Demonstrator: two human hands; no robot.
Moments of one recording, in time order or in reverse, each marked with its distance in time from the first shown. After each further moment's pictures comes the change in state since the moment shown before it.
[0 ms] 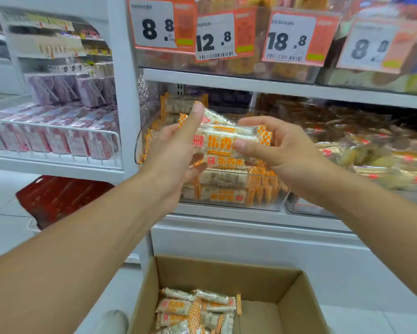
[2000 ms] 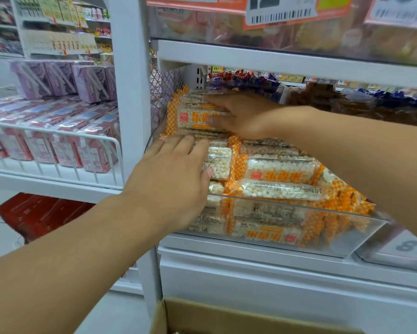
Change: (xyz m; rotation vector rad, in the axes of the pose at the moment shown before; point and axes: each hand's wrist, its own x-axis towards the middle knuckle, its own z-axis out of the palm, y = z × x) left_hand 0.098 -0.045 -0.067 1.729 -0.063 0.584; right_hand 0.215 0.042 0.064 -1.055 -0.352 -0.185
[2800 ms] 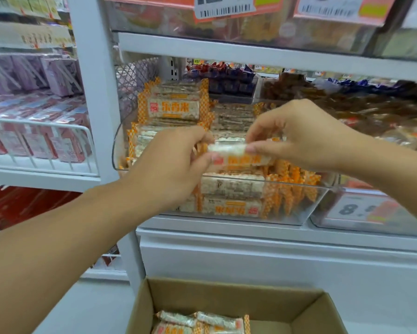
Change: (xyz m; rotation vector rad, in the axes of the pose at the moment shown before) left_hand -0.005 0.044 -0.019 -0.579 0.121 0.068; right_hand -0.159 0.024 -0.017 0.156 0.246 -0.117
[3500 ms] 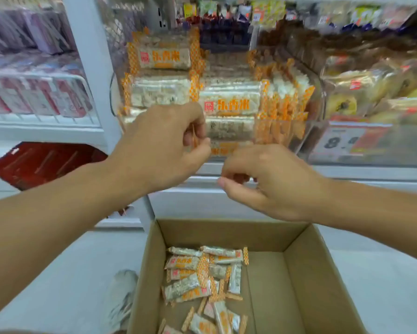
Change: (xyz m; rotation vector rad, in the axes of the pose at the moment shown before) left_hand -0.059 0.011 0.000 0.065 -0.046 0.147; right_hand -0.102 -0.067 0.077 0.094 -0.023 -0.152
